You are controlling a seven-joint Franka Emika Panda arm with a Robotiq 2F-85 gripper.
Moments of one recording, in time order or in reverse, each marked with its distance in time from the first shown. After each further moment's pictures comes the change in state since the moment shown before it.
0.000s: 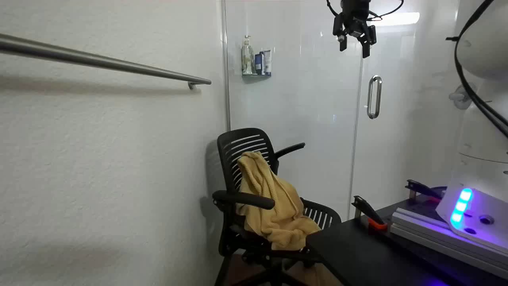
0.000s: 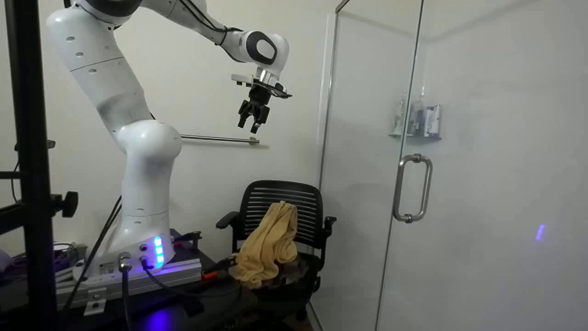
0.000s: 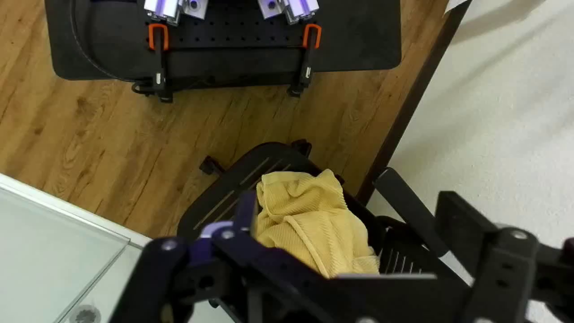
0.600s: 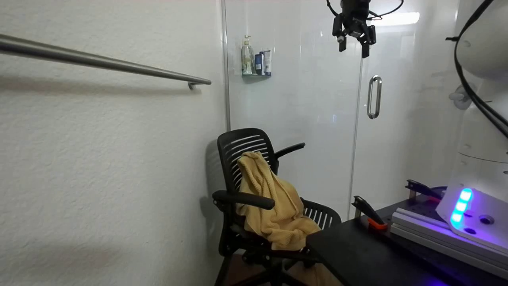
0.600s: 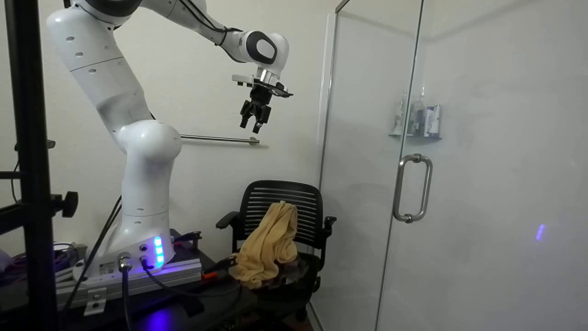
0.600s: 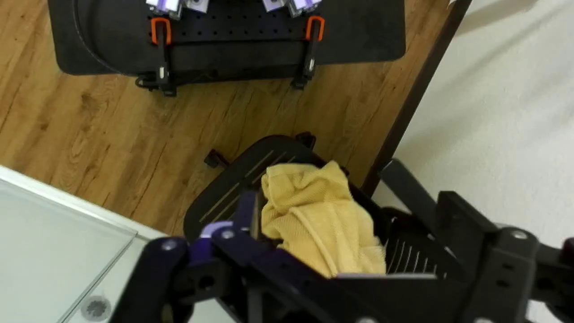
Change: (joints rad) arm -0.006 -0.001 0.002 -0.001 -0.013 0.031 0.016
